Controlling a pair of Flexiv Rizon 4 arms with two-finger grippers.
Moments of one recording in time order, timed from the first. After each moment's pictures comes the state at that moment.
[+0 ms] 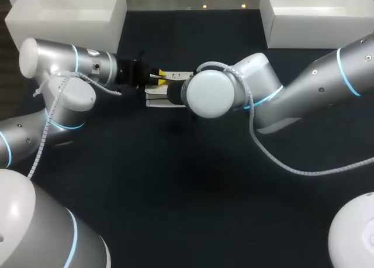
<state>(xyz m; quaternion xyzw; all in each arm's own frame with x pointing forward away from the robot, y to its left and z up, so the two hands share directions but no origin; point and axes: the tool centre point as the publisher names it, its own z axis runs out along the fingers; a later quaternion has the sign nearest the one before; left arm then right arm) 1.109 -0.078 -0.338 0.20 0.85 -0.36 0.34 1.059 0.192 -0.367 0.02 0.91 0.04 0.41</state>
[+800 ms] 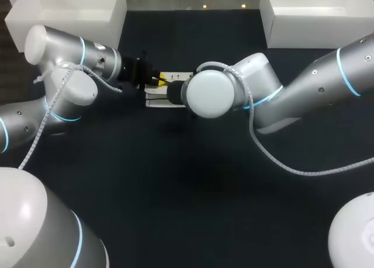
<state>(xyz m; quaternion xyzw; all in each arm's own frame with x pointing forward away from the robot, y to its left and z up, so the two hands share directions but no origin) 1.112 -0.075 -0.352 0.21 0.87 -0.32 0.30 1.059 0.193 -0.367 0.02 0.91 0.04 0.41</state>
